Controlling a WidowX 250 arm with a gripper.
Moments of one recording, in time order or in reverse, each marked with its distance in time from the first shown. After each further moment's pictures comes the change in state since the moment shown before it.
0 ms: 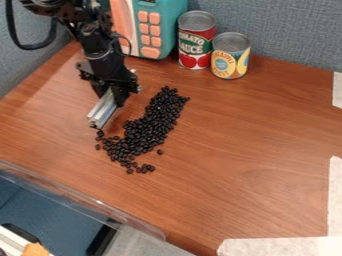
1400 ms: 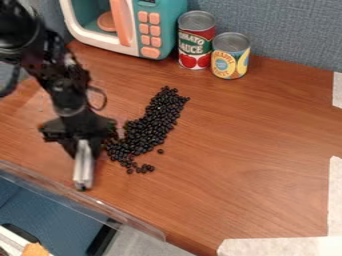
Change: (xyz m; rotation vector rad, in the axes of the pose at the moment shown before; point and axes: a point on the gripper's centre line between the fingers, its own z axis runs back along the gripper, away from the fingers) arm -0.098 -0.015 0.006 0.077 0.106 0.468
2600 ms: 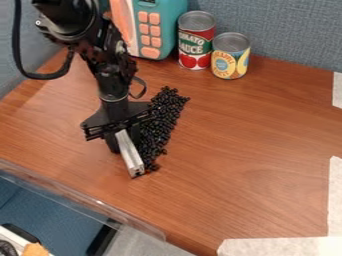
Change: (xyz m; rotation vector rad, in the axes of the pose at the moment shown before) arm 0.013 -0.063 -0.006 -0.031 0.054 0.305
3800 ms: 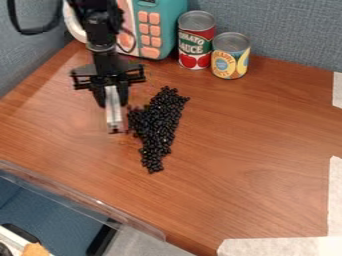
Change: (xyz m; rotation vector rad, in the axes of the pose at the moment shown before) arm 0.066 0.007 0.035 0.028 -0.040 -0.260
